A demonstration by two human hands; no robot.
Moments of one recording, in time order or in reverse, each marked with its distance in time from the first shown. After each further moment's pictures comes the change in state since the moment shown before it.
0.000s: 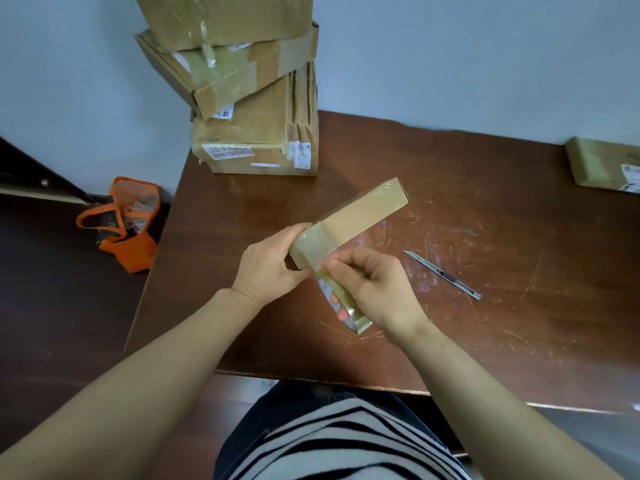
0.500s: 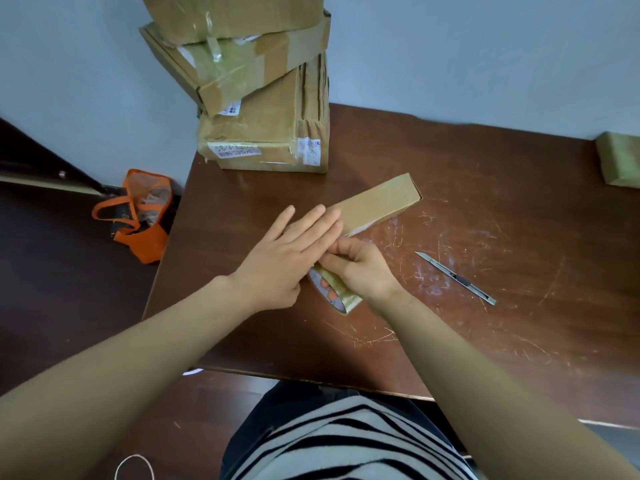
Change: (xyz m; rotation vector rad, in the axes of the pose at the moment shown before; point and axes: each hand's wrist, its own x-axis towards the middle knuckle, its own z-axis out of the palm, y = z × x) left_hand 0.013 0.002 -0.015 0.698 -0.248 0.503; right_hand 0.055 0.014 0.008 0.015 -0.094 0.038
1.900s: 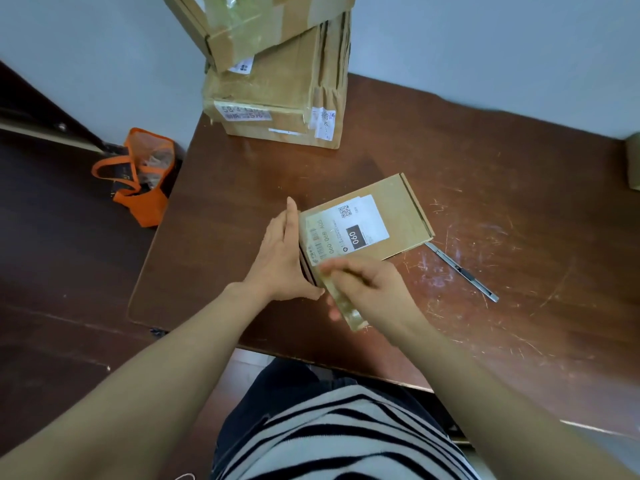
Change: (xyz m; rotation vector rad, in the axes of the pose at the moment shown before) left_hand -0.013 0.026 0.055 -0.827 -0.085 -0.656; right_hand -0.045 0.009 -0.004 -0.107 -0.061 0.040
